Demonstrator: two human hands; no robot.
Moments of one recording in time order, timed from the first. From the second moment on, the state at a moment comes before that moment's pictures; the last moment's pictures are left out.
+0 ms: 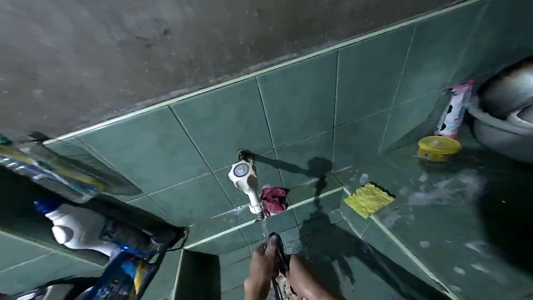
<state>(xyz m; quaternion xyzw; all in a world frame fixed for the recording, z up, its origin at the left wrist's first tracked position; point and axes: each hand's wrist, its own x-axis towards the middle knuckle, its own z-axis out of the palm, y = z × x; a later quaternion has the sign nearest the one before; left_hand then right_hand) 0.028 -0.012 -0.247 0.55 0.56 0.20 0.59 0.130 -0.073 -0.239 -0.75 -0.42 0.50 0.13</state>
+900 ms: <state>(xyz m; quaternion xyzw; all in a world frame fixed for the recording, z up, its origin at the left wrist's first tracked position) 0.043 -0.018 -0.267 0.55 0.64 0.33 0.42 0.112 -0.085 -0.276 -0.67 -0.23 0.47 0.53</state>
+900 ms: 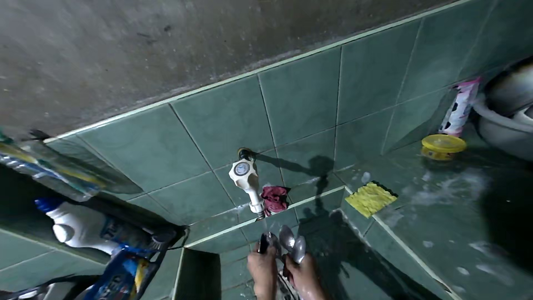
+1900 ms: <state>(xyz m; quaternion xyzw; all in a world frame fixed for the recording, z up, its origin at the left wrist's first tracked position) 0.041 -0.038 -0.234 0.73 0.59 0.26 0.25 0.118 -0.123 -0.223 -0.82 -0.41 0.23 0.34</state>
